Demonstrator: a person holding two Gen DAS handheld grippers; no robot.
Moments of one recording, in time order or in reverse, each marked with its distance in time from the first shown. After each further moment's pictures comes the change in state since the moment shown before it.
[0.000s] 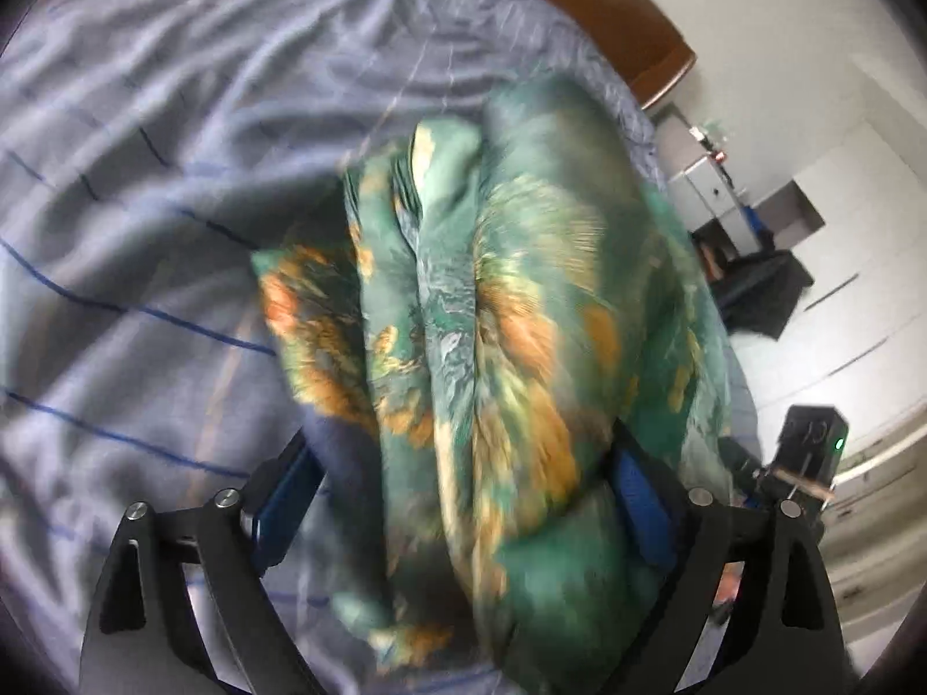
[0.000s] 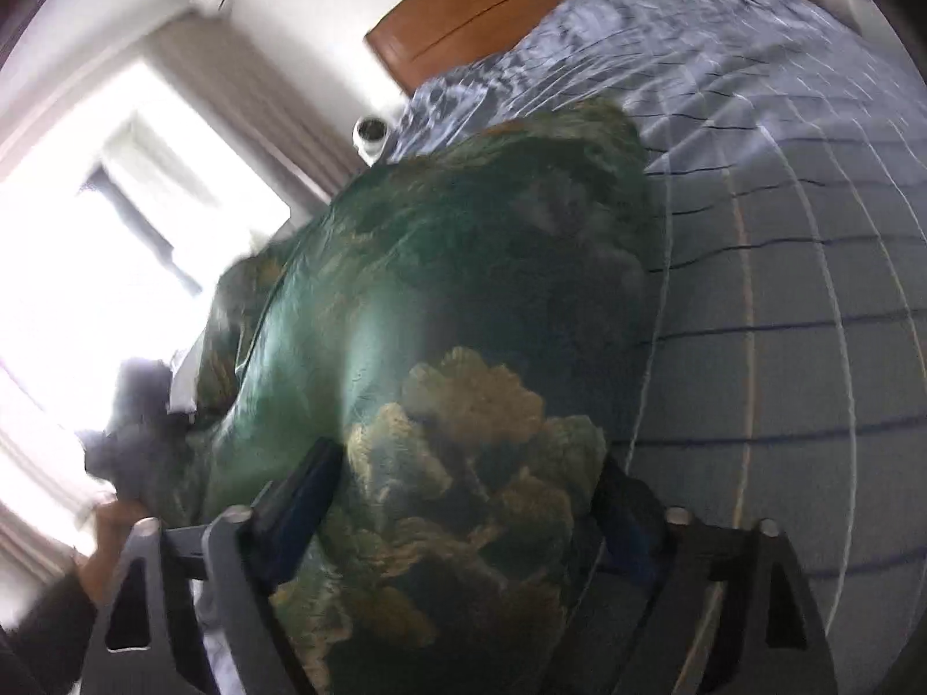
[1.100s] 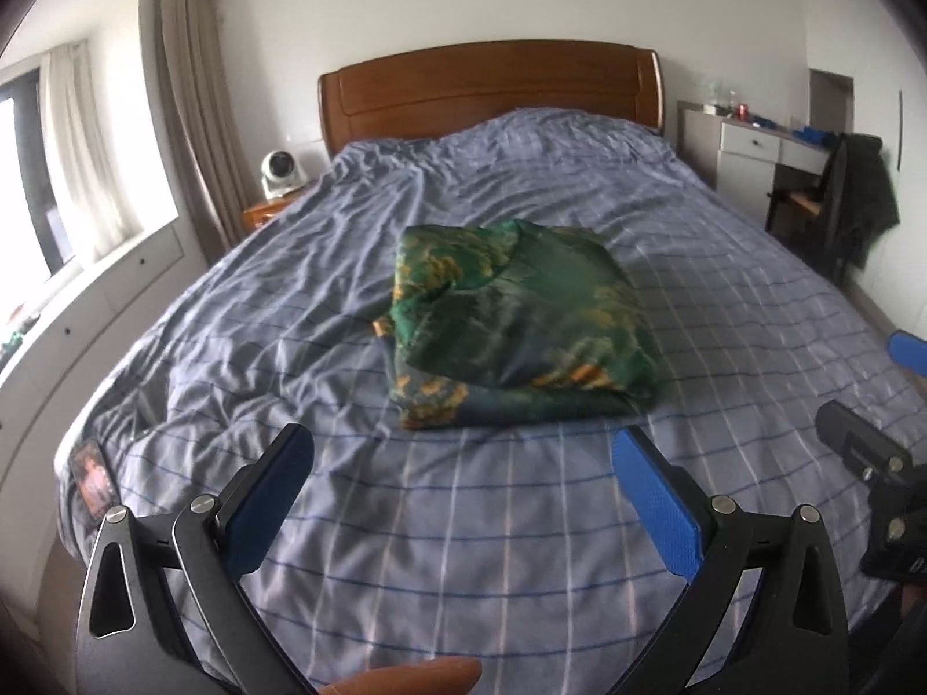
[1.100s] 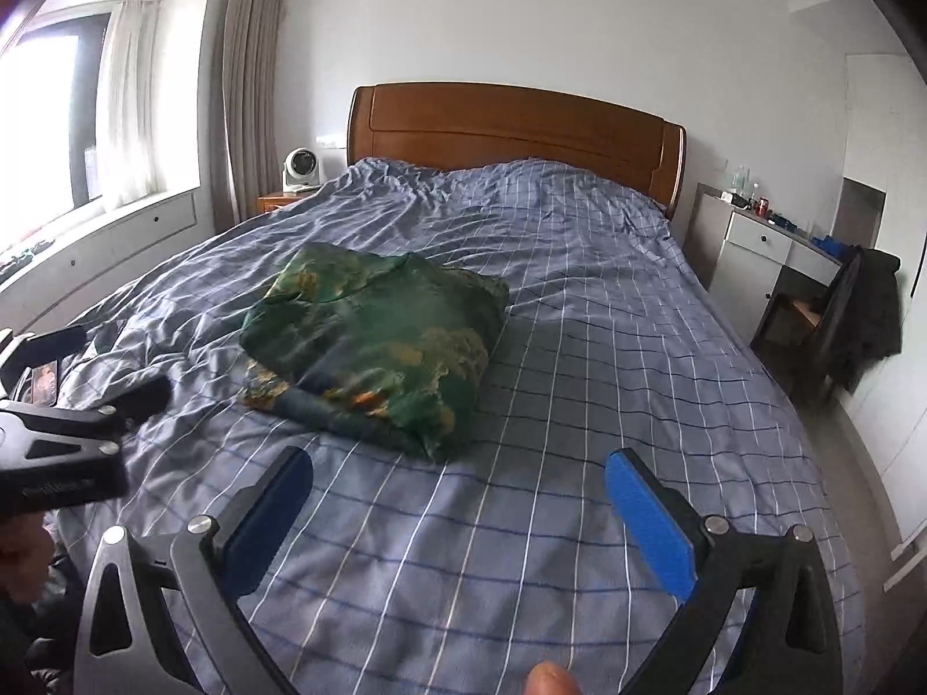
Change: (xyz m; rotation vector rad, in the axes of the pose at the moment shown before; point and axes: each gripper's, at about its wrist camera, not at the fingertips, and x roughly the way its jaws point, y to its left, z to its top) left arm -0.170 -0.225 -0.218 0.389 -0.365 0.548; right arm -0.237 0.209 -0.150 -0.417 -0.225 -0.600
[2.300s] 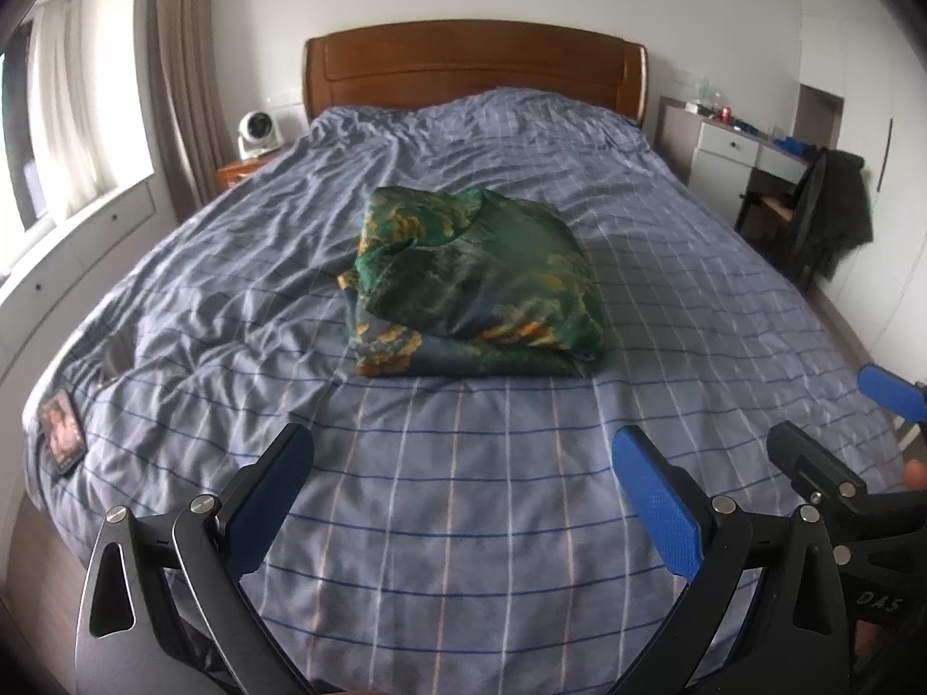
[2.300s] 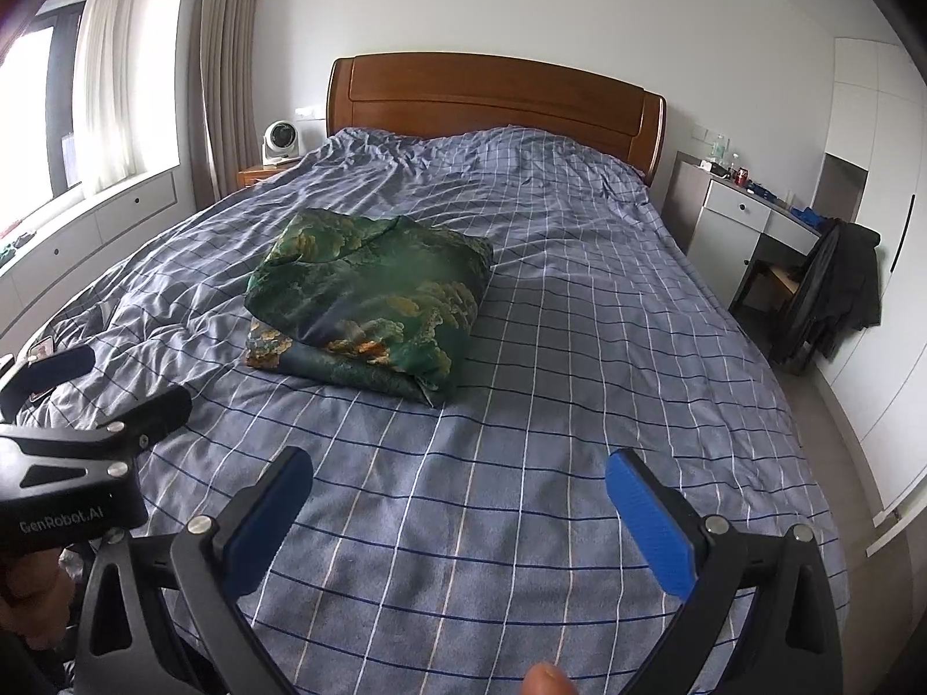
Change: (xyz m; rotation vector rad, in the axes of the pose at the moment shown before) left arm -0.024 -0.008 -0.018 -0.059 0.064 -0.079; right arm -0.029 0.014 -0.017 0.033 0.091 -0.048
